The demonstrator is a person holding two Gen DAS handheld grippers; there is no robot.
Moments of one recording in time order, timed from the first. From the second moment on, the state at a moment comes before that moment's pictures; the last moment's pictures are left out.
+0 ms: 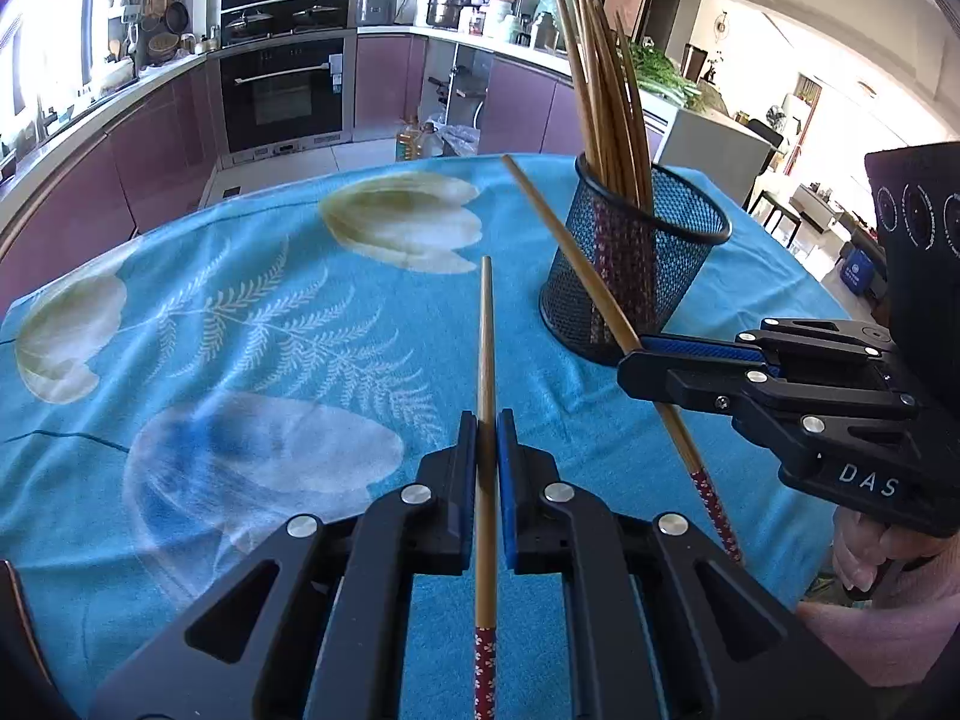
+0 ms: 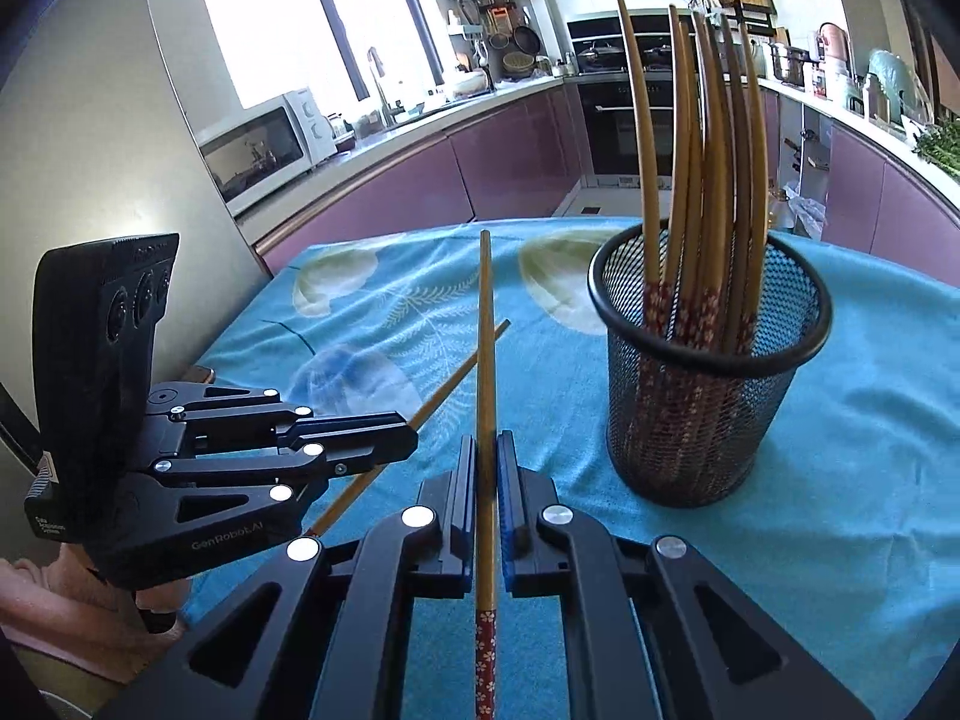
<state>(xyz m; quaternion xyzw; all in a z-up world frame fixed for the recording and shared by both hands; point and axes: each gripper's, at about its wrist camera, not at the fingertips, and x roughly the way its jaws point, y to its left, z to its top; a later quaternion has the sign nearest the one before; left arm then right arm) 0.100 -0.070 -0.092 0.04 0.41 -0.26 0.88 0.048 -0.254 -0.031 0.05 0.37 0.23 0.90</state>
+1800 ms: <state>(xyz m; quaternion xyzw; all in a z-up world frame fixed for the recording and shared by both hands) 0.072 -0.059 -0.030 -0.01 0.32 -0.30 0.90 0.023 -0.281 0.008 0.06 0.29 0.22 0.93</state>
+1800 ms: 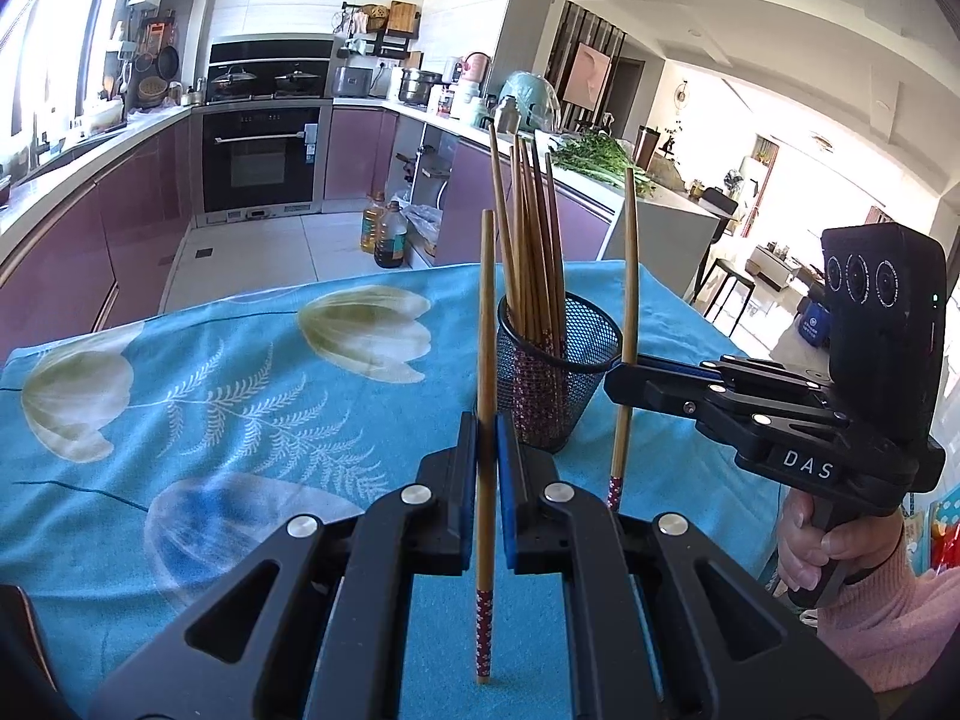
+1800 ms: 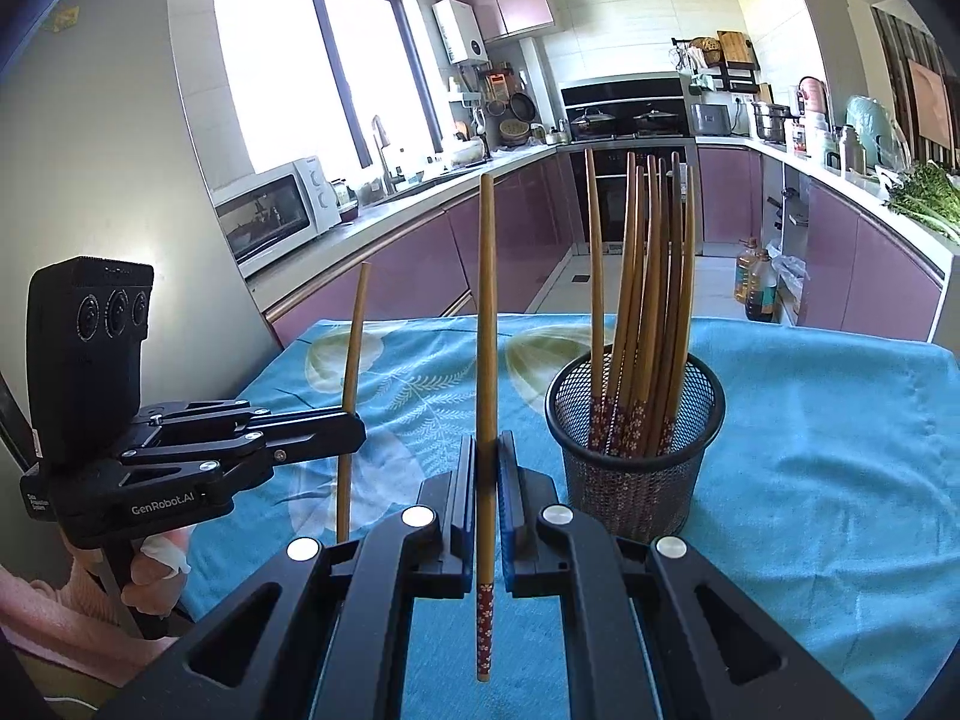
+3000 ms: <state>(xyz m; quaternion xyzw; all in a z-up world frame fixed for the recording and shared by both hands) 0.065 -0.060 -0.013 0.00 0.29 -0.31 0.91 0.023 -0.291 0.022 0.06 0.27 0.21 0.94</state>
